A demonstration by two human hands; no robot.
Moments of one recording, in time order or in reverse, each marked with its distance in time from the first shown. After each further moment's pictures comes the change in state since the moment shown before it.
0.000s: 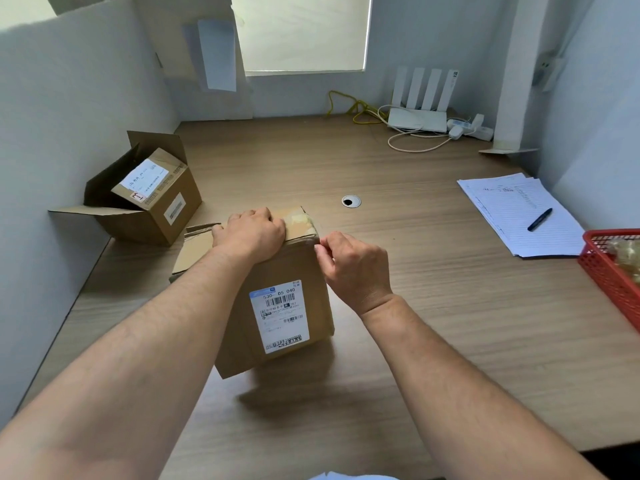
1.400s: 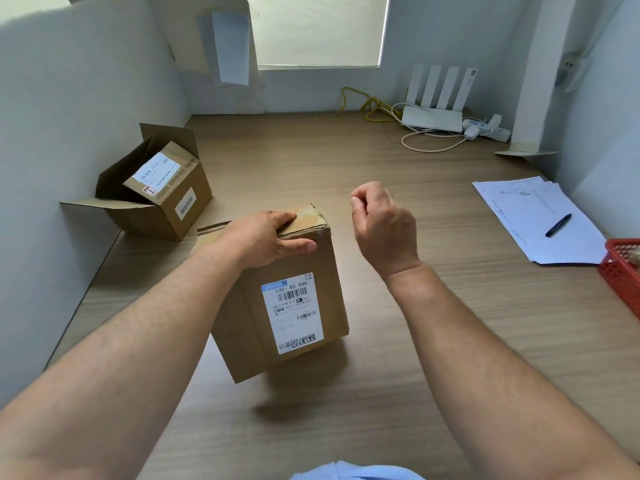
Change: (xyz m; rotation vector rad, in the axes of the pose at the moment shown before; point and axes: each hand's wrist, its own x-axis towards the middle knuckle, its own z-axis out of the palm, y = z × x) left_hand -0.007 -0.025 -0.015 -0.128 -0.147 0.271; right_hand 0.049 0.013 -0.002 0.064 0.016 0.095
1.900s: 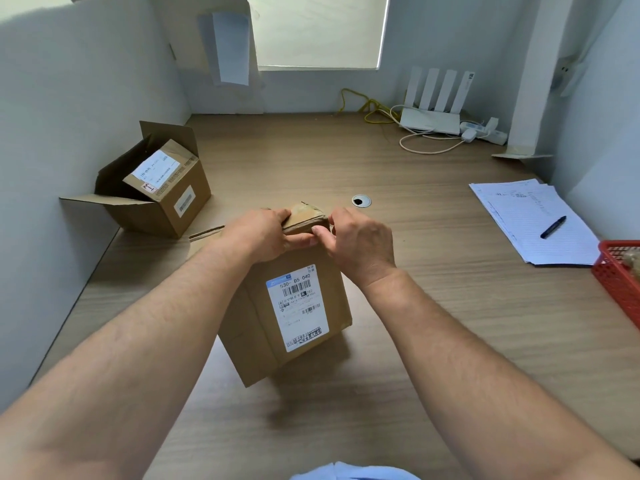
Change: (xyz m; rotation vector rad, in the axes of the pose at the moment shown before) left_hand 0.007 0.008 0.006 0.172 0.057 -0.027; right_hand -0.016 -0.012 0.016 -0.179 -0.260 -0.010
